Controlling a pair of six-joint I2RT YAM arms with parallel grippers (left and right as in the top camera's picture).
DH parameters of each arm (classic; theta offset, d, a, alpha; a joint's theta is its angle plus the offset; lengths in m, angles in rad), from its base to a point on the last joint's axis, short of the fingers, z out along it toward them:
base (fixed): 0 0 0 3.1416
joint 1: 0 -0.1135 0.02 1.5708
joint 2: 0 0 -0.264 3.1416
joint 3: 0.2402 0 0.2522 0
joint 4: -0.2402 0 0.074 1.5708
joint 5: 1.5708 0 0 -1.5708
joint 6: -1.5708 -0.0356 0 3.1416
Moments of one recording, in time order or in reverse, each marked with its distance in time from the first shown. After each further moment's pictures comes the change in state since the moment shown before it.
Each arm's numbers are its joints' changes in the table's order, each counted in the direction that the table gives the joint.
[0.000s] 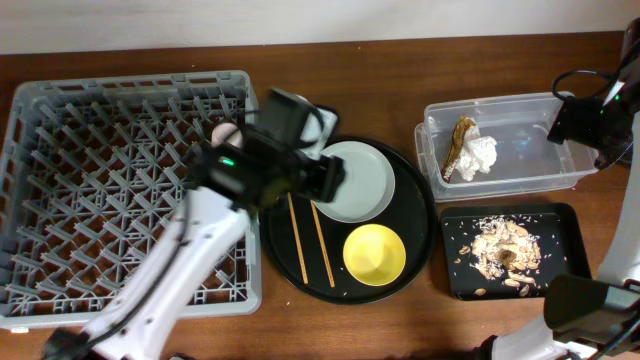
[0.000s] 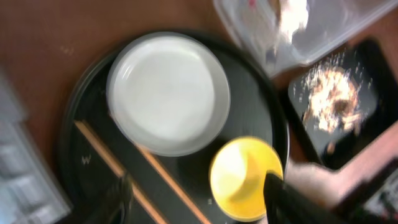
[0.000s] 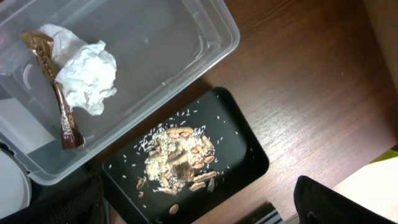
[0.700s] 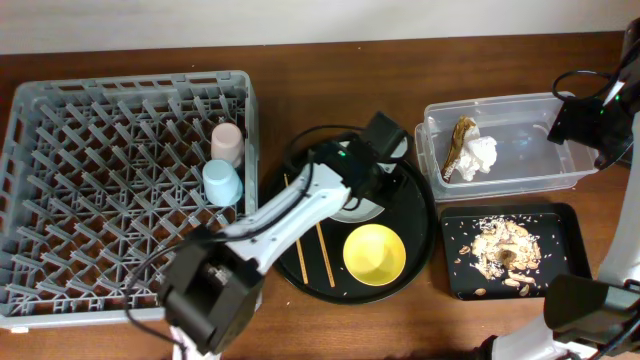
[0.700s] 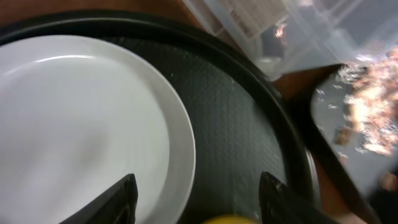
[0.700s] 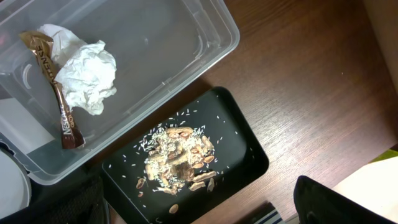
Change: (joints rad) left arm 0.207 0.458 0.109 0.235 -0.071 0.032; right arm 0.000 0.000 0.000 0.001 0.000 0.000
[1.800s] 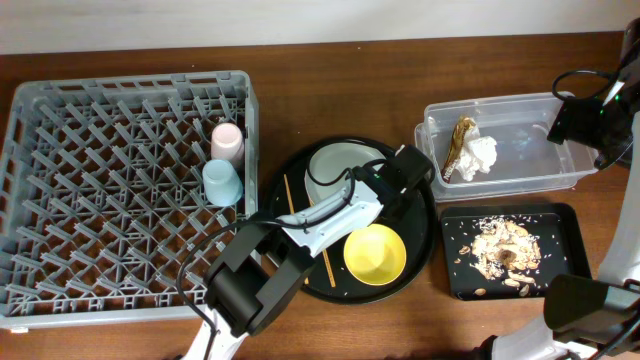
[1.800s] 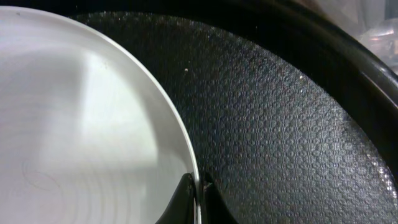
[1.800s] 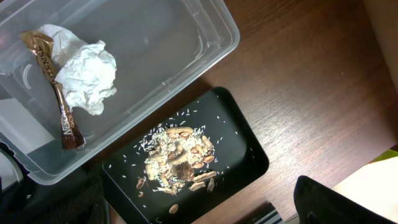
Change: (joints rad) left arm 0.092 0.192 0.006 0.107 -0.263 -0.014; right arm 0.000 0.000 0.000 0.000 0.000 0.000
